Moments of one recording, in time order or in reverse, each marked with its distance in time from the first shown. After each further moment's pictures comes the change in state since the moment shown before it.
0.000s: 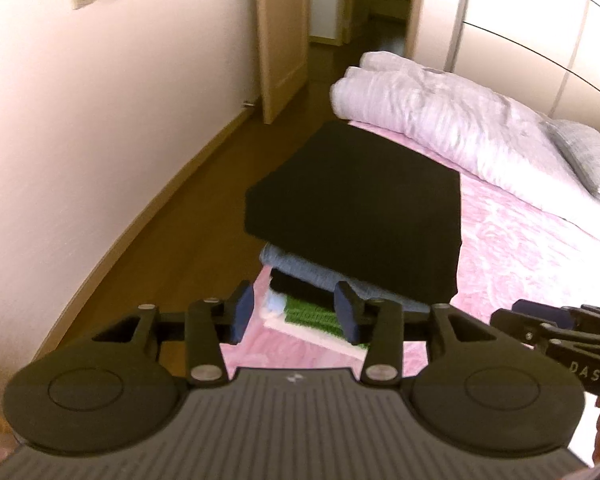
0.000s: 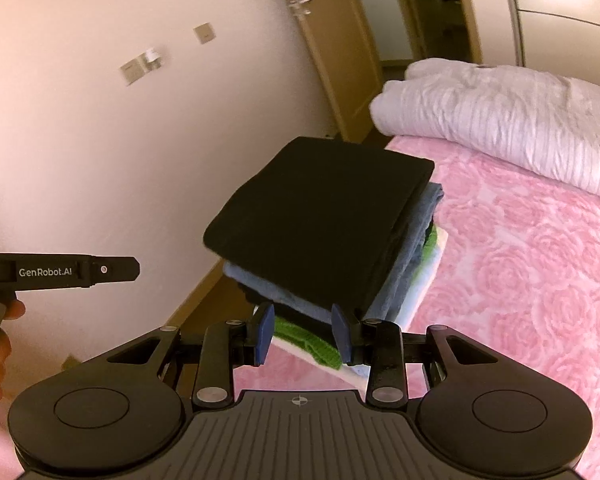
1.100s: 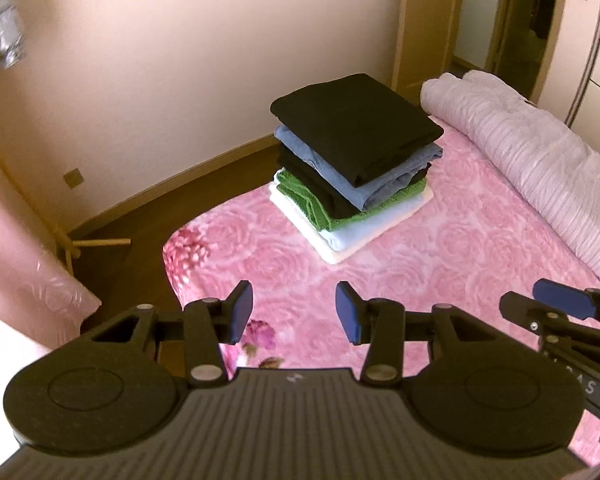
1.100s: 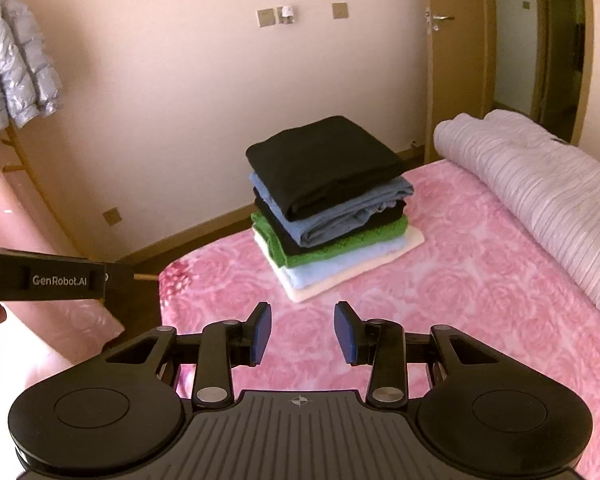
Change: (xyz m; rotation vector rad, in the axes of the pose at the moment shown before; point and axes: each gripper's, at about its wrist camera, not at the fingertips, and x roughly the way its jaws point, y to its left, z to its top) left arm -0.127 -0.266 -0.140 -0.414 0.010 0.373; right arm -0.161 -0.149 -0.047 -0.476 0.089 0.204
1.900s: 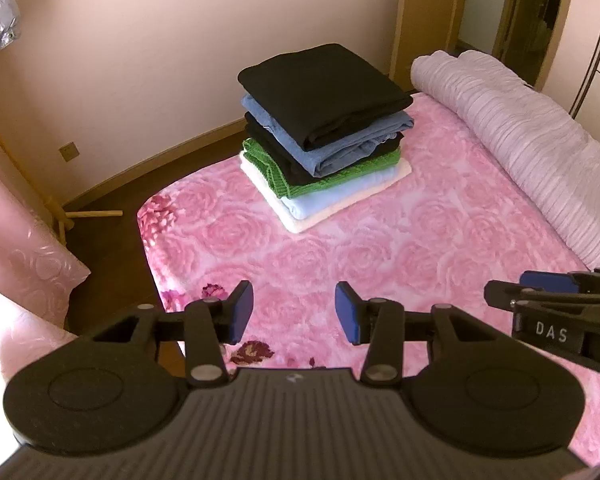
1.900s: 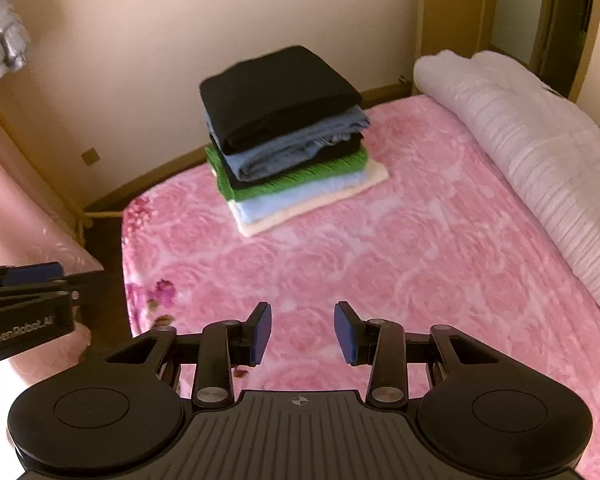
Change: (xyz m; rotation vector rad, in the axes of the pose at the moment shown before) left arm 0.004 -0.082 -0.021 -0.025 0.065 0.024; right arm 0.016 -0.085 0.005 0.002 0.234 -0.044
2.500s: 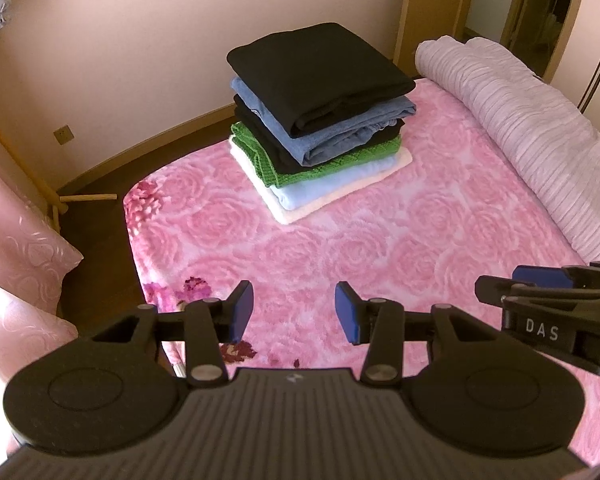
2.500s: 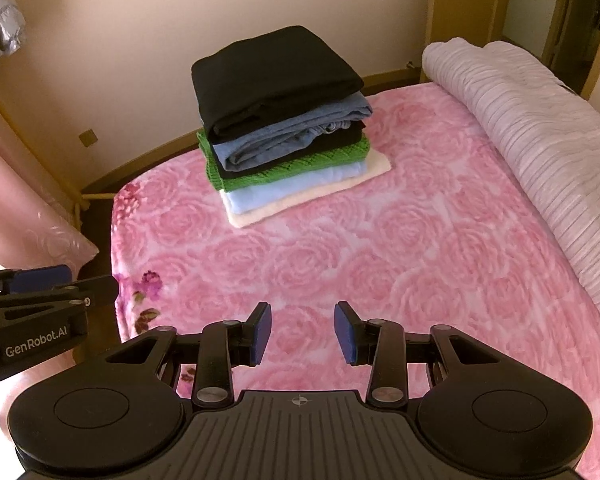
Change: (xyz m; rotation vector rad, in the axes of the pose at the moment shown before) left arm 0.038 -0.021 0.016 -0.023 0.058 0.001; right arm 0.033 -0.018 0.023 -0.032 0.054 0.009
